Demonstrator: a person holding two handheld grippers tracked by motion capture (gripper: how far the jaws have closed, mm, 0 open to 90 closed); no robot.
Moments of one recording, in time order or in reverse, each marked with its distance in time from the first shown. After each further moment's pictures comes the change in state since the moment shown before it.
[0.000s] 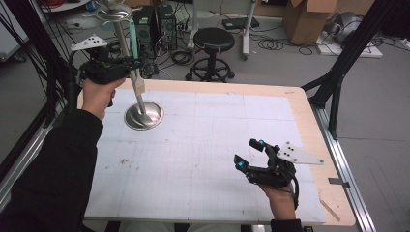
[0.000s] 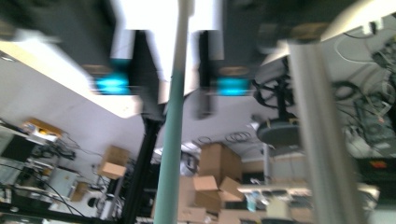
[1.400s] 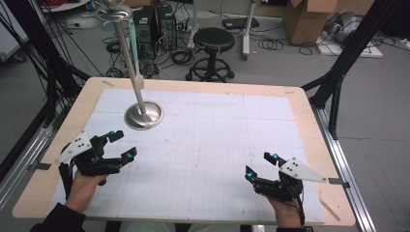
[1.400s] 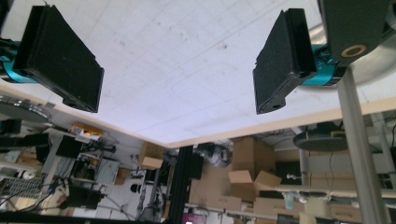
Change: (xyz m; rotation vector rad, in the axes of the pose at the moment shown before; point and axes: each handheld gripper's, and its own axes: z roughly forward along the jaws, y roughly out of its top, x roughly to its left) left arm -0.048 -0.189 -0.100 -0.069 -0.150 0.024; right arm -0.003 -0.036 -0.025 0.109 -0.224 -0.060
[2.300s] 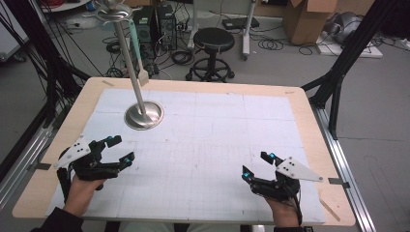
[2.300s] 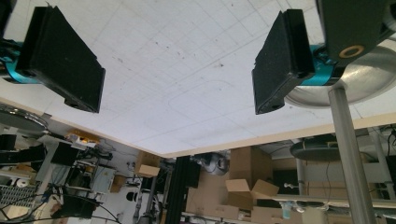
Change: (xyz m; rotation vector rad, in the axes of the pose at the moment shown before) left arm -0.001 -0.007 -0.008 0.012 0.006 -0.009; right arm 0.006 0.003 0.004 0.002 0.018 -0.011
